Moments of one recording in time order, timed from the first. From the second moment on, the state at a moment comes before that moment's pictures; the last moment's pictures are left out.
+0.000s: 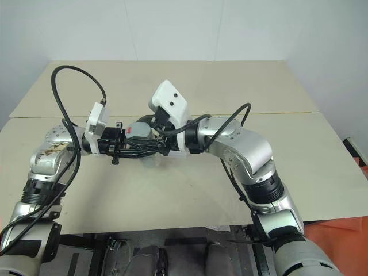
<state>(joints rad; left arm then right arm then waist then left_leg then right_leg) -0.67 0.62 -0.02 0.17 -0.51 0.30 -1.45 -0.89 -0.34 0.26 -0.31 0.57 0.88 0.65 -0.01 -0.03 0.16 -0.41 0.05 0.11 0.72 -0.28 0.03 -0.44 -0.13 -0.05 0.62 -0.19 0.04</state>
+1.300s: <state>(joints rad) -0.67 0.67 -0.02 0.20 -0.57 0.27 -1.54 -0.94 -0.35 0.15 0.22 0.44 0.34 1.29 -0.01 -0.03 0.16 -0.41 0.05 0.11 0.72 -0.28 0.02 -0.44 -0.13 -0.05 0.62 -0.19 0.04</state>
